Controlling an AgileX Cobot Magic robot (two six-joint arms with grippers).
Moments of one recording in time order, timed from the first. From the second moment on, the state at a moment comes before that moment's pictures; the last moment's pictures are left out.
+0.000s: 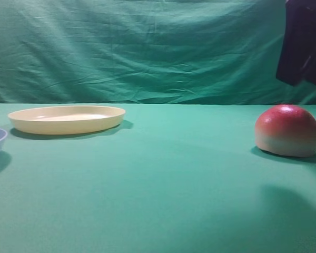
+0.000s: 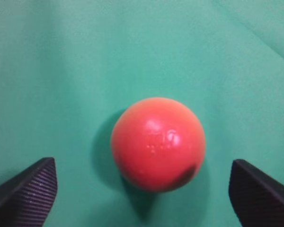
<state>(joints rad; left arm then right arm) -0.03 -0.02 0.01 0.09 0.36 -0.24 0.35 1.56 -0.85 0.27 0.62 -0.56</state>
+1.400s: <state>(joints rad) -0.03 -0.02 0.01 0.09 0.36 -0.24 0.63 1.98 -1.66 0.36 0.63 -0.61</state>
